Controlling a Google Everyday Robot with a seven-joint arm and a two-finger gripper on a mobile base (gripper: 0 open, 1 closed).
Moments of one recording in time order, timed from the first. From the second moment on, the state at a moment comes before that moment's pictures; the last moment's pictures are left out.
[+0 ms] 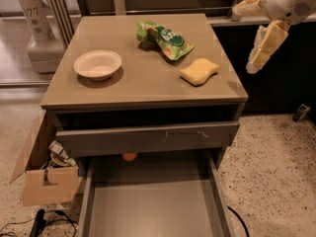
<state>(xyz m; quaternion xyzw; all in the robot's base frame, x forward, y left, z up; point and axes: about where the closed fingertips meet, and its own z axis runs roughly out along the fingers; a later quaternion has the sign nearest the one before) 0.591 -0.204 0.985 -0.68 0.67 0.08 0.29</state>
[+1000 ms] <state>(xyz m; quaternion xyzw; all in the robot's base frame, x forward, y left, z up) 0.617 -0.206 0.961 -0.67 0.69 0.07 0.27</state>
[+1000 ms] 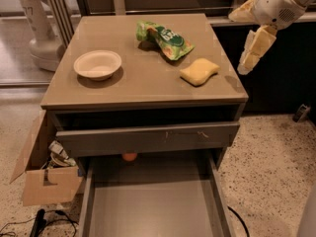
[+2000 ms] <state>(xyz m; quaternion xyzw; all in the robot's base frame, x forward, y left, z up) 0.669 -0.217 0.897 -0.65 0.71 0.09 0.23</state>
